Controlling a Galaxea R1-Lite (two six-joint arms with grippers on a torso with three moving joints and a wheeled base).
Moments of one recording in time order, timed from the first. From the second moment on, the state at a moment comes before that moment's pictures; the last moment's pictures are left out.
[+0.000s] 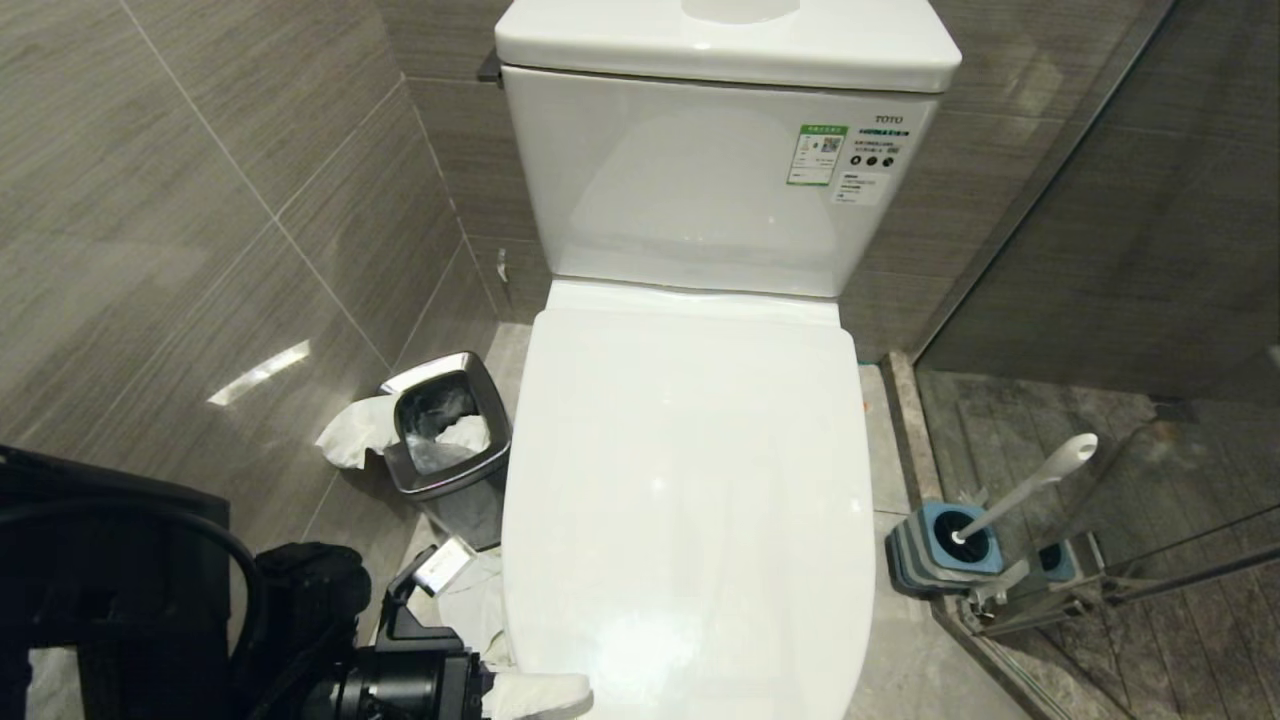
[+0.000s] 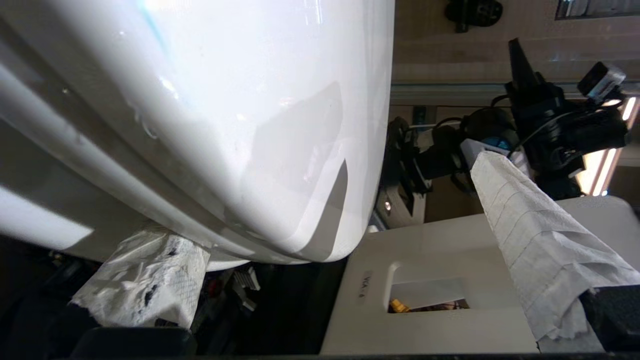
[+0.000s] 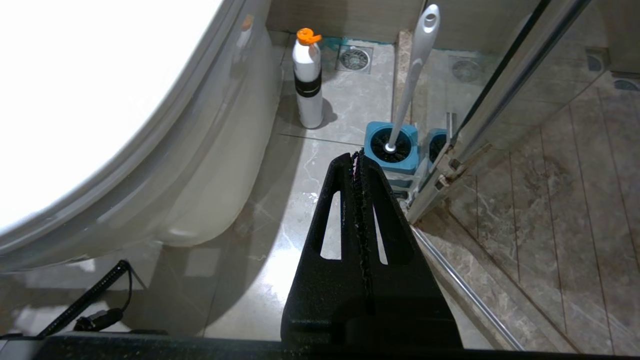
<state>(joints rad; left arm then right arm) -0.37 2.10 -0.16 -1.52 -1.04 -0.59 0.00 0.00 0.00 0.00 -0.01 0.05</state>
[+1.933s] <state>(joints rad) -0.43 1.70 -0.14 -1.52 -1.02 -0.85 0.00 0.00 0.00 0.00 -0.01 0.05</state>
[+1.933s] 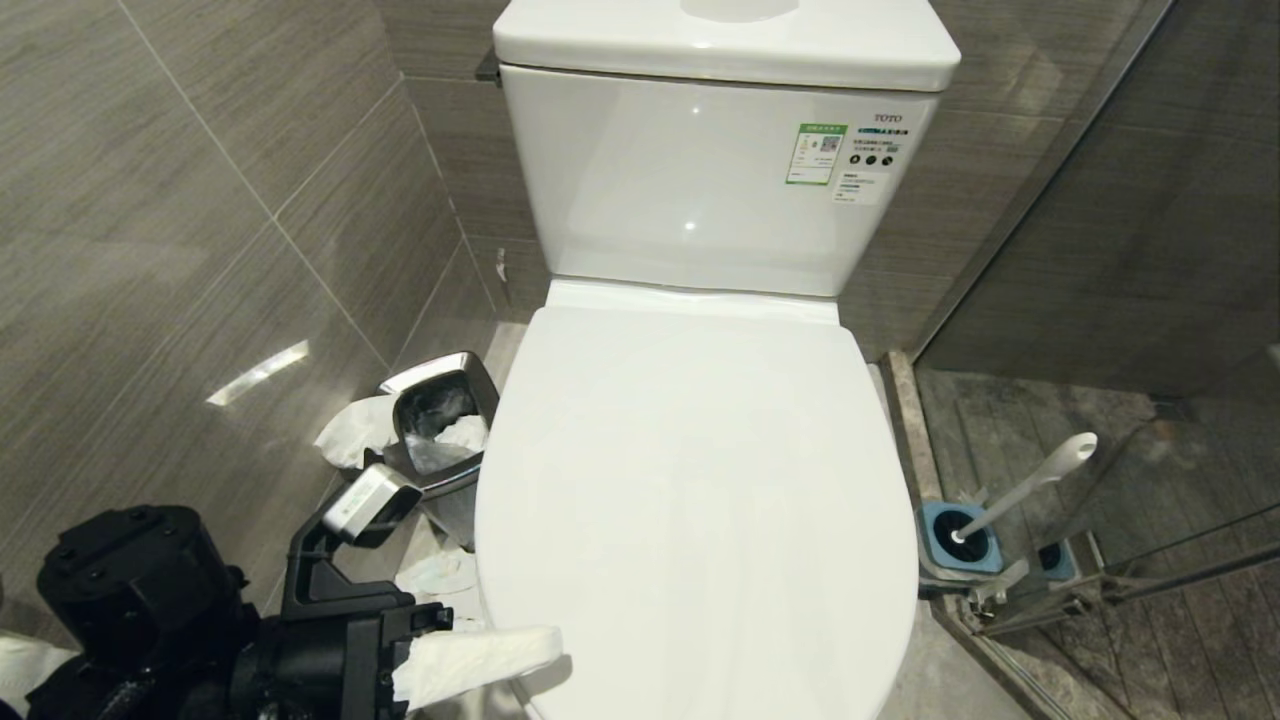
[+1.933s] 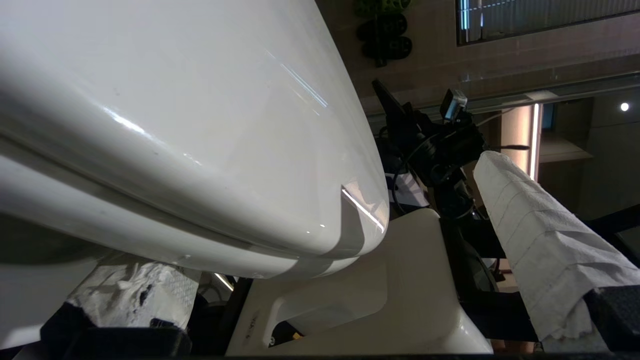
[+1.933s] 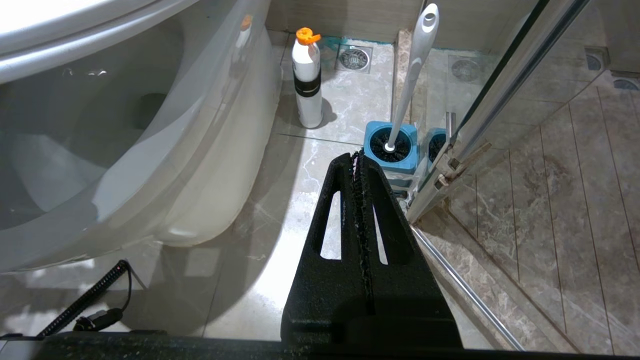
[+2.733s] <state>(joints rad) -0.58 1.65 -0.18 -1.52 -0.86 -0.85 0.00 0.00 0.00 0.00 -0.01 0.05</state>
